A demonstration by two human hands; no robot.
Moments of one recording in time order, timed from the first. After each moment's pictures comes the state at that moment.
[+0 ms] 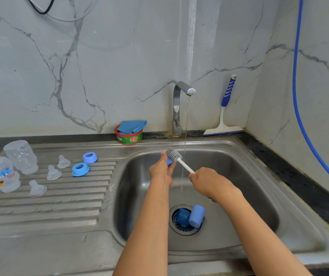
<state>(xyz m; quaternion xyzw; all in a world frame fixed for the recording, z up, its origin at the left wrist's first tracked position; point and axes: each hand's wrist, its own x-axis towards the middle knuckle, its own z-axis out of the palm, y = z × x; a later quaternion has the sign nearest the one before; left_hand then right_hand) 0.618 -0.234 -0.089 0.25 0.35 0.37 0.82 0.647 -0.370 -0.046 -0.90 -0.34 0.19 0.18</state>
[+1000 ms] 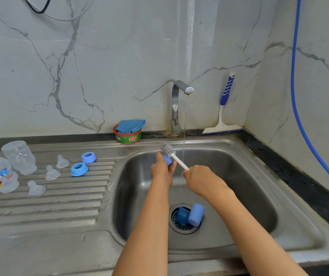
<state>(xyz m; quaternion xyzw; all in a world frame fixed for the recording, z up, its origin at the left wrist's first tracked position) 0.617 -0.236 -0.090 0.25 0.37 0.35 0.82 0.641 -0.358 -0.053 -0.90 -0.36 0.15 0.21</state>
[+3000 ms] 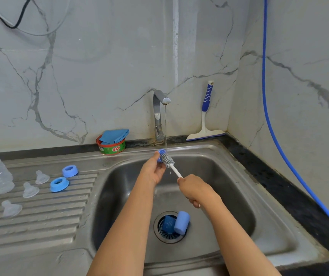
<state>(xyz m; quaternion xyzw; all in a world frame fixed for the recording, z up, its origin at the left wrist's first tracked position) 0.656 -0.224 -0.077 0.29 0.31 0.27 0.87 0.669 -0.379 -0.054 -0.88 -0.26 0.27 0.30</state>
